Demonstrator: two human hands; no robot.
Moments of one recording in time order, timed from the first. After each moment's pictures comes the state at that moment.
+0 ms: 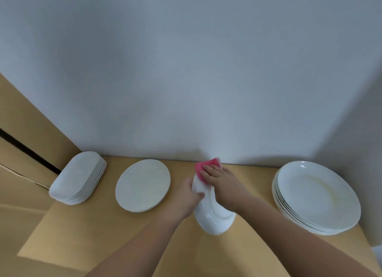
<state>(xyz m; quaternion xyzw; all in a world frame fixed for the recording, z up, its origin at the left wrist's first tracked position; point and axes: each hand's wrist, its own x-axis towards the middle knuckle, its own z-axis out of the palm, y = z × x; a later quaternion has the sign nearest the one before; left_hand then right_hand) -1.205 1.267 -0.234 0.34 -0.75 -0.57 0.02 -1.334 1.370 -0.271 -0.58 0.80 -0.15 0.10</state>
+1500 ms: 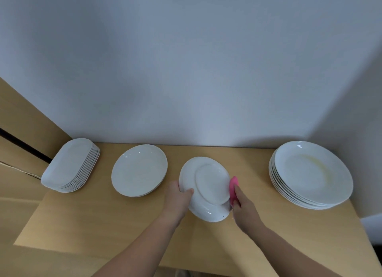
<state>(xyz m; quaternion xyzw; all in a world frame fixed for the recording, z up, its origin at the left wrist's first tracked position) -1.167 1.271 -0.294 0.48 -0.64 -0.60 0.05 -1.272 1.445 -0.357 -0.15 0.80 -0.48 0.32</state>
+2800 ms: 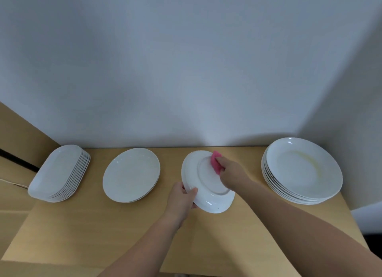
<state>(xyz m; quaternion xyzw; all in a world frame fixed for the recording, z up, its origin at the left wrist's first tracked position) -1.184 1.284 -0.300 0.43 -0.61 -0.66 0.04 -1.346 1.387 -0.303 -0.27 0.88 -0.31 0.26</state>
